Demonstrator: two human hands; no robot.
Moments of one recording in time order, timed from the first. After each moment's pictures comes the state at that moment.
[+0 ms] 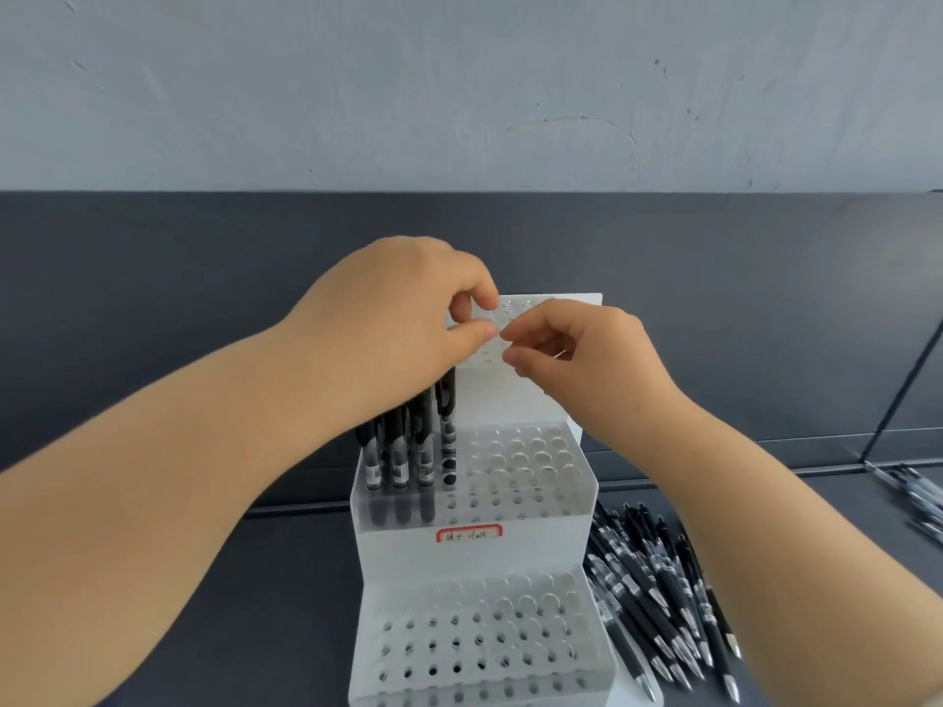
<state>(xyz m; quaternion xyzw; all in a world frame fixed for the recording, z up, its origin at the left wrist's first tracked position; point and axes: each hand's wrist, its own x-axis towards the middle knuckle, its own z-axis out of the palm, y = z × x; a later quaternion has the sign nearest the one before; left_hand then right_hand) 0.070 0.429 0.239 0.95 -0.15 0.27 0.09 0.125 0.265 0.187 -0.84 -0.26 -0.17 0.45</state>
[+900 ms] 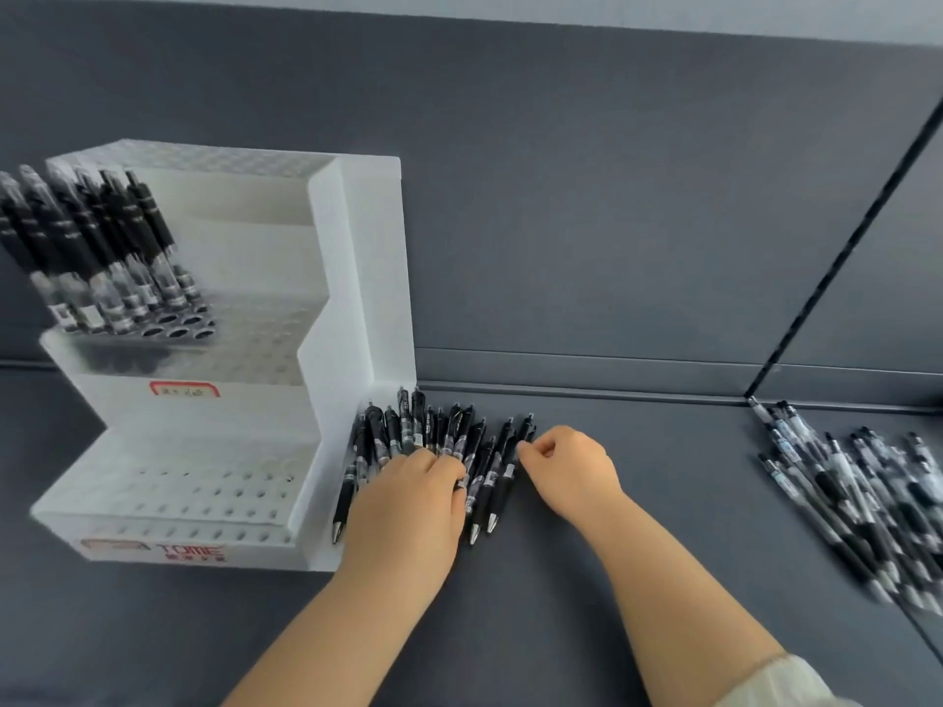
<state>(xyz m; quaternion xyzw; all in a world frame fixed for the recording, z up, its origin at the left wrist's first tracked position) 0.068 0.185 0.014 0.98 0.07 0.13 0.14 0.175 0.051 0.001 -0.95 -0.07 0.09 0.30</state>
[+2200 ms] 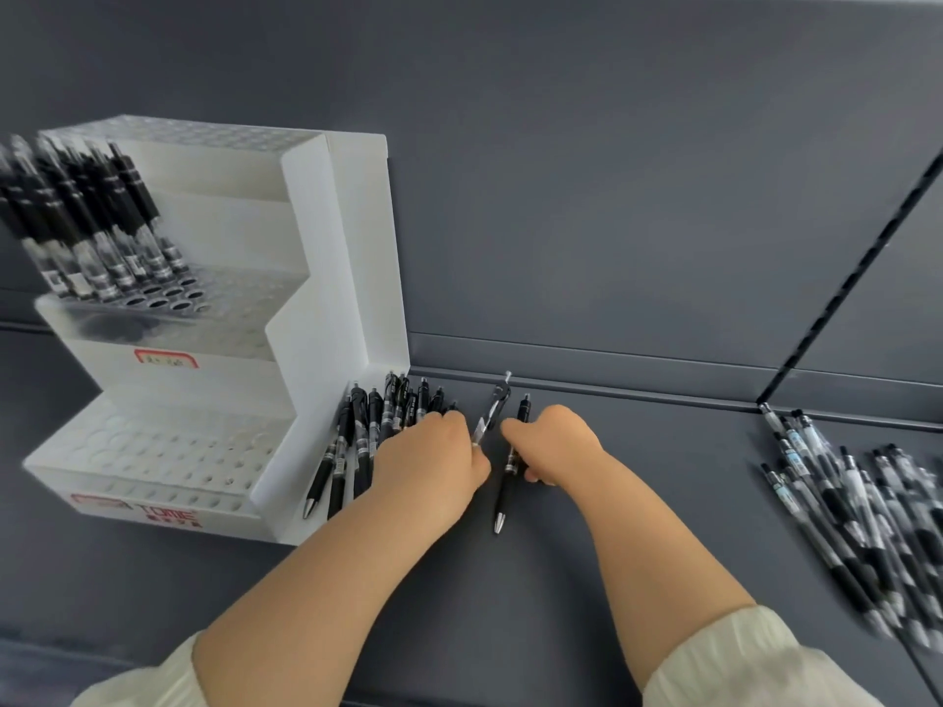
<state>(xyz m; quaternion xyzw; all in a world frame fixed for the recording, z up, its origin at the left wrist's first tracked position) 0.121 0.152 0.019 0.98 0.15 0.04 0.09 0.201 0.046 0.016 -0.92 -0.07 0.21 0.32</state>
